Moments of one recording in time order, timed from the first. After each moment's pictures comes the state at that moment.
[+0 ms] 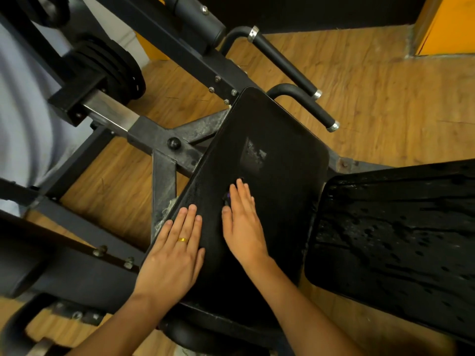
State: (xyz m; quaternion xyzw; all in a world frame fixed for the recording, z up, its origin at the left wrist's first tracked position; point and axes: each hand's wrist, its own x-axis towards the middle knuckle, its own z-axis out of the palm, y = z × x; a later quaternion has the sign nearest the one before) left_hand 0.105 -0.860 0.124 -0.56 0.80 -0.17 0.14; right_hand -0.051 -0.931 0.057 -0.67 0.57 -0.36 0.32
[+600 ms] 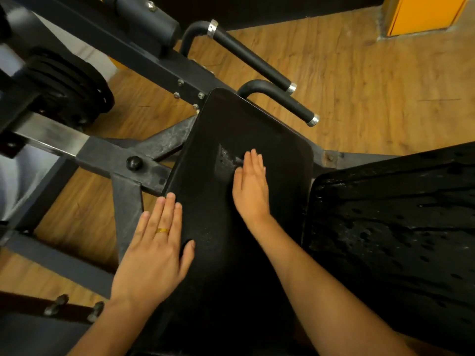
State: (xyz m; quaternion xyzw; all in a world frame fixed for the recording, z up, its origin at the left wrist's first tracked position) left_hand 0.086 -0.929 0.131 -0.56 0.80 -0.18 0.13; right_hand -0.102 -1.041 0.047 -0.53 0.66 -0.40 0.34
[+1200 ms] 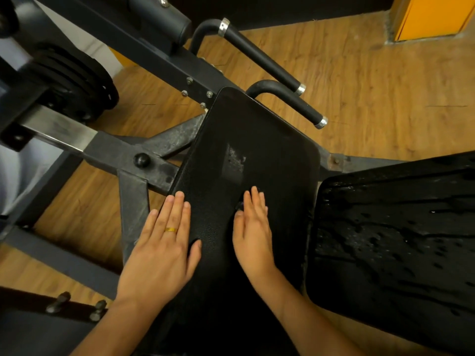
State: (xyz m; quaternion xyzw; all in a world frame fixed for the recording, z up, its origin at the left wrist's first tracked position) left_hand 0.087 -0.930 0.132 -0.55 0.80 -0.19 0.13; right_hand -0.074 -0.958 0.037 -0.54 0.65 -0.40 0.36
